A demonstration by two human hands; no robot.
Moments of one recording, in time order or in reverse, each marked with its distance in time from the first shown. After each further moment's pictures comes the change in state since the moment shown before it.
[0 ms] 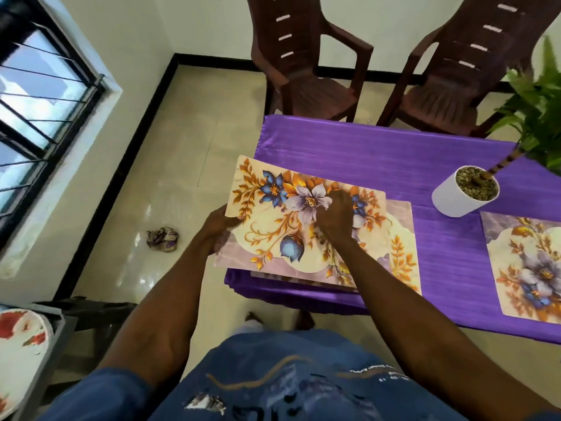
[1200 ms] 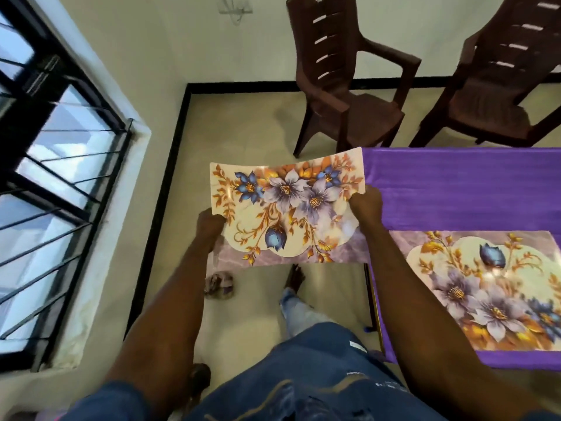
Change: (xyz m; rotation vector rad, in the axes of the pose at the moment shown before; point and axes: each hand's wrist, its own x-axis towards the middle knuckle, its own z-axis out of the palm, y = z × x) left_hand 0.138 0.150 -0.343 0.259 0.327 0.074; right_hand 0.101 -0.237 0.217 0.490 0.080 0.409
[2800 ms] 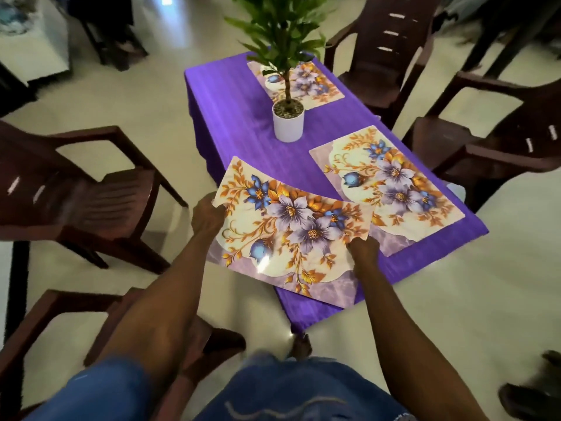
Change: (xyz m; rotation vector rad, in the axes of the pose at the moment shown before) left_hand 0.160 0.336 0.716 0.927 -1.667 1.110; right_hand 0.169 -0.039 -0.025 0.989 1.760 0.827
